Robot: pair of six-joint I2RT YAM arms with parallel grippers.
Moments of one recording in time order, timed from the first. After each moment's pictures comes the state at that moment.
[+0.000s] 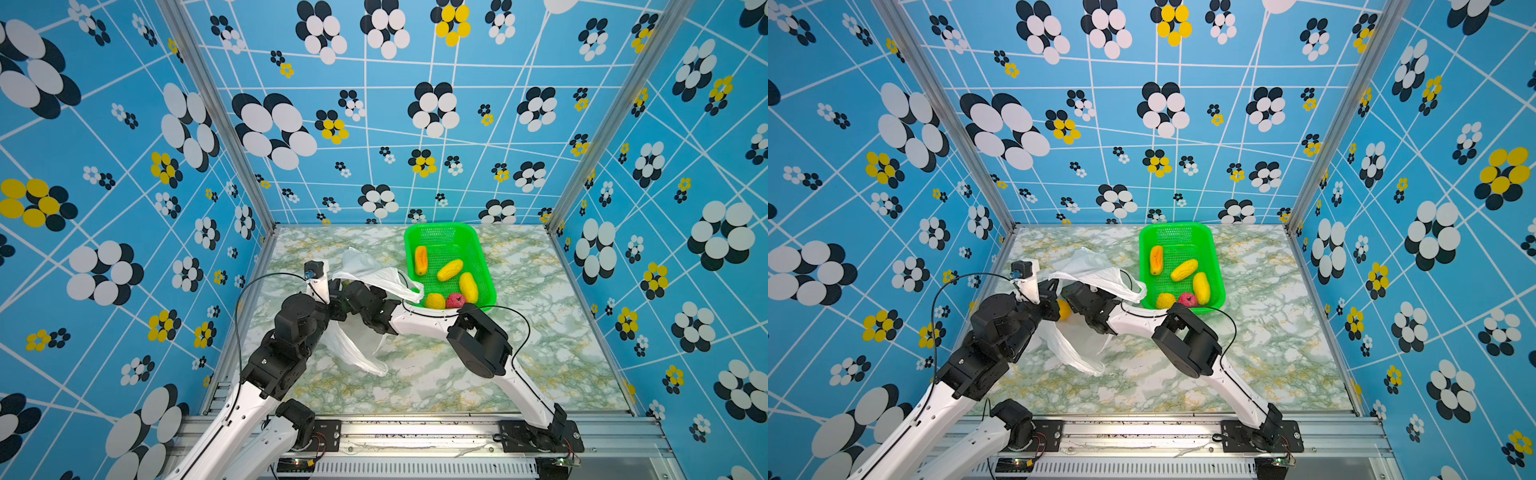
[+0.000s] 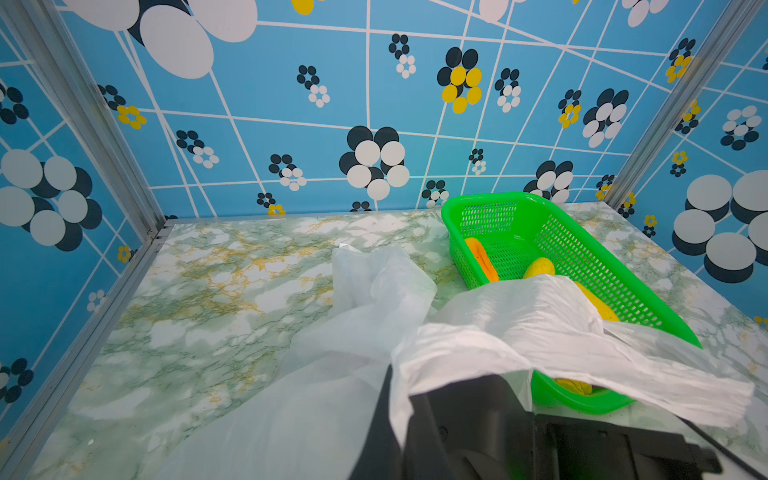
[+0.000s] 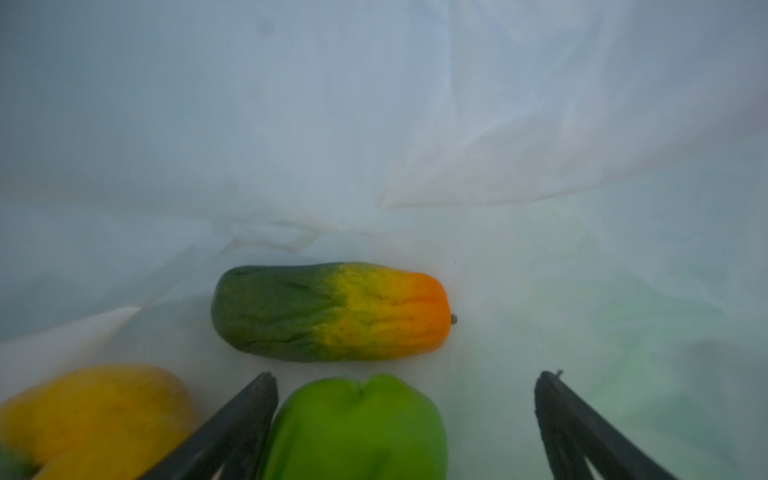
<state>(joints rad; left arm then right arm) -0.49 0.69 0.75 -0.26 -0.23 -0.17 1.03 2.40 1.80 0.00 0.54 0.23</state>
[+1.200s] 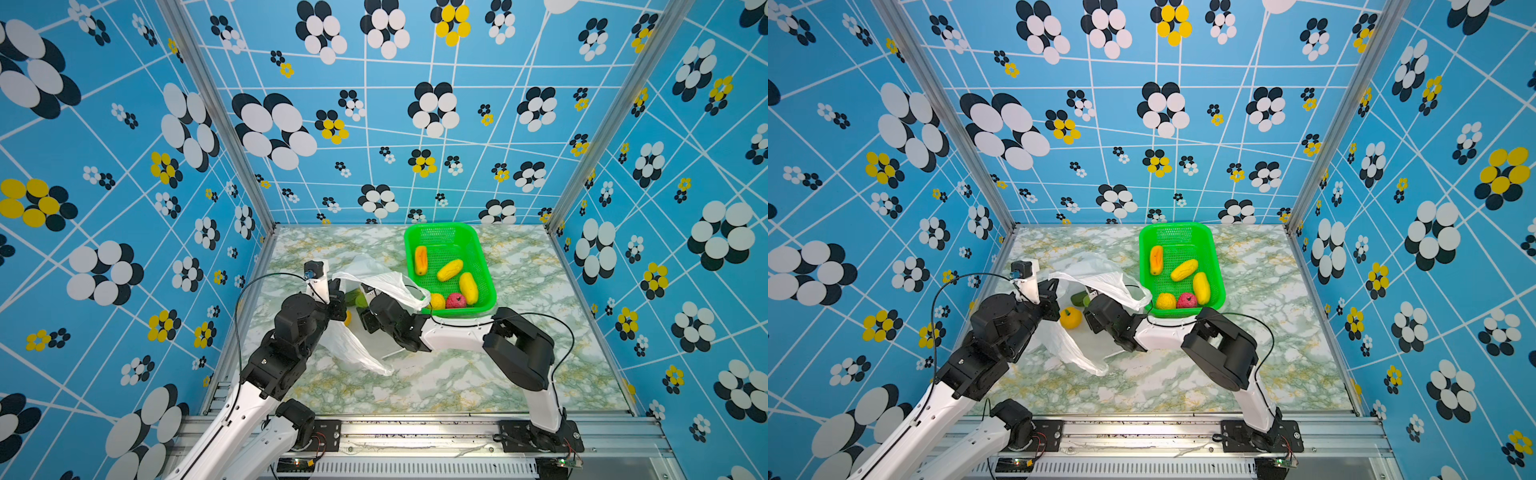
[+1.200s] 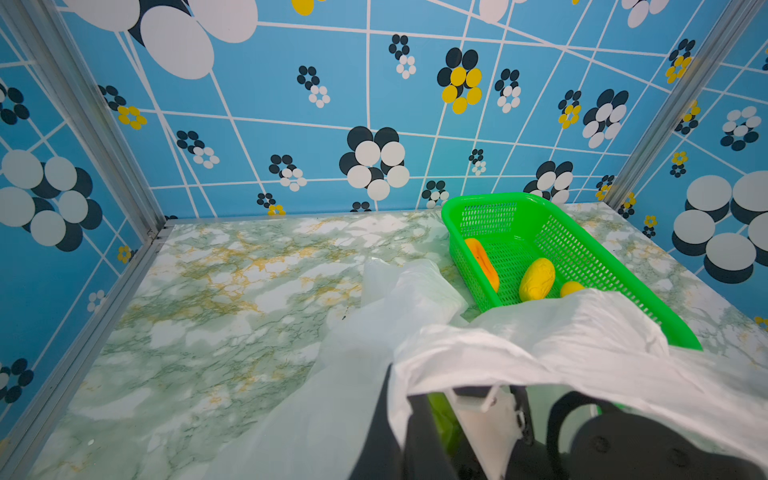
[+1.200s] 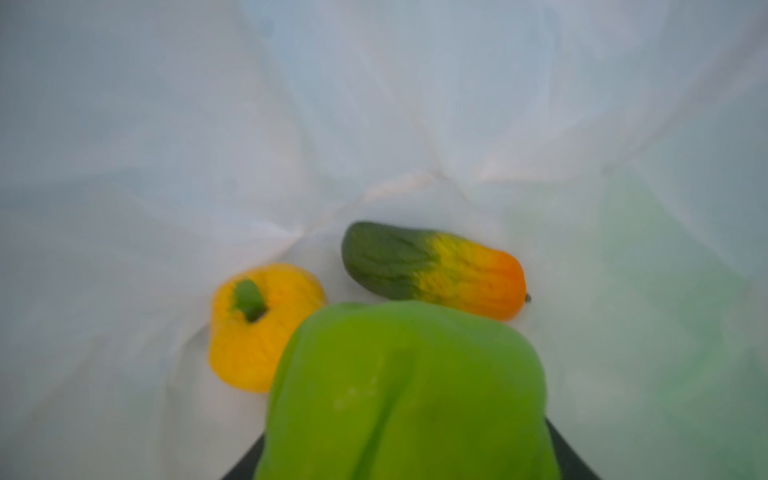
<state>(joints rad) -0.49 0.69 0.75 -0.26 -0.23 -0.17 1.05 1.99 1.24 0.27 0.33 0.22</state>
